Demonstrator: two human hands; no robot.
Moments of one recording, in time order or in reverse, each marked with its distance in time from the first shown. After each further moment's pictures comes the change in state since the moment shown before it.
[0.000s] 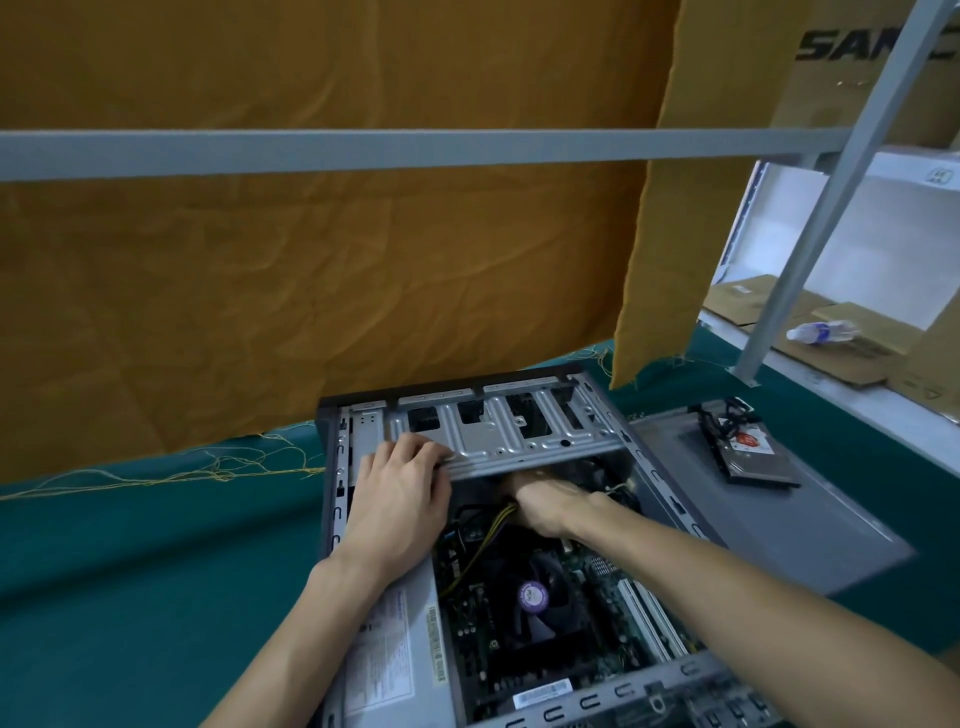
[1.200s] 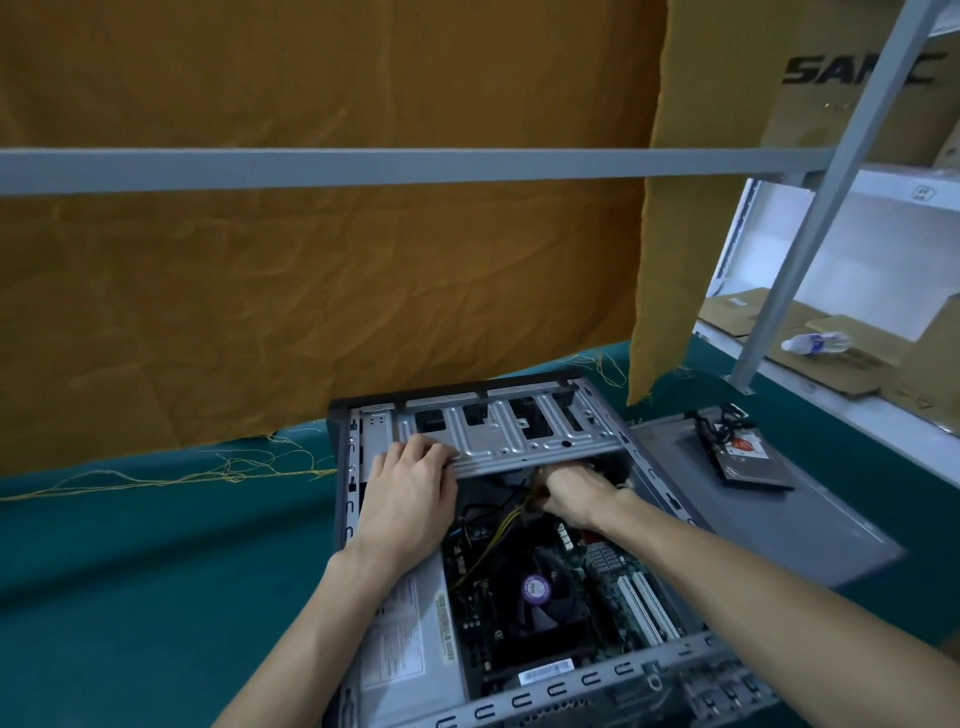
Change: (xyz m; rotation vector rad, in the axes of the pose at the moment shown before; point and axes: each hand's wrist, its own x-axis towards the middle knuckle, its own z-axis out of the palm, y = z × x) left_hand -0.003 0.002 -0.001 0.037 -0.038 -0.003; right_hand -0.020 0.016 -0.012 -0.064 0.111 0.085
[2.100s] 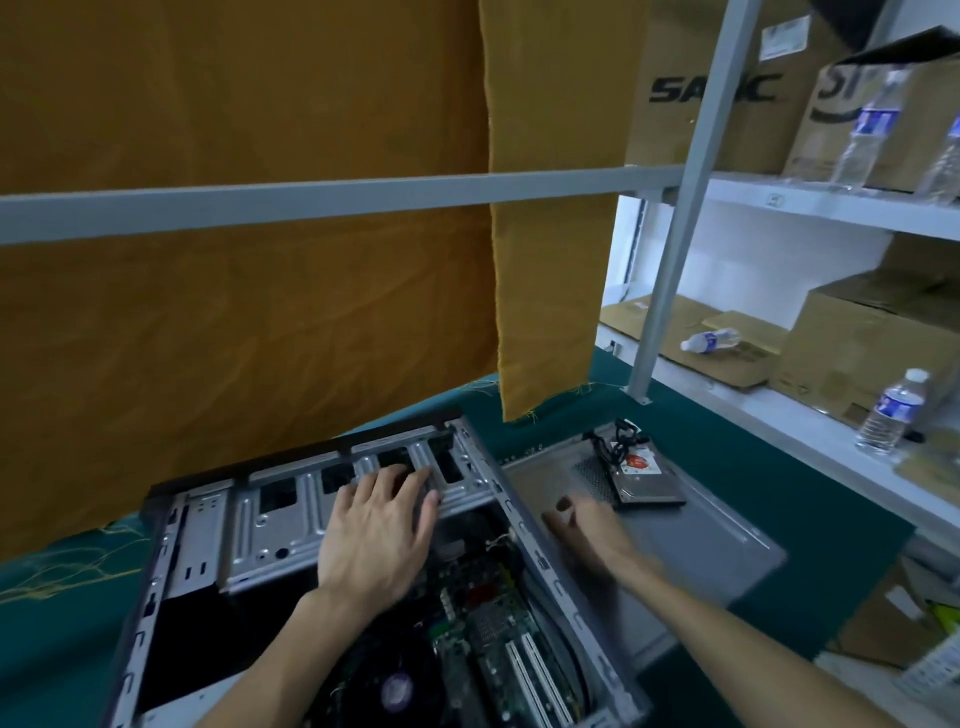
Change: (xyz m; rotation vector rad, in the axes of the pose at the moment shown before) left_hand 0.066 0.091 0.064 0.129 -0.082 0.118; right_hand -0.019 0.176 0.021 0.451 0.263 0.387
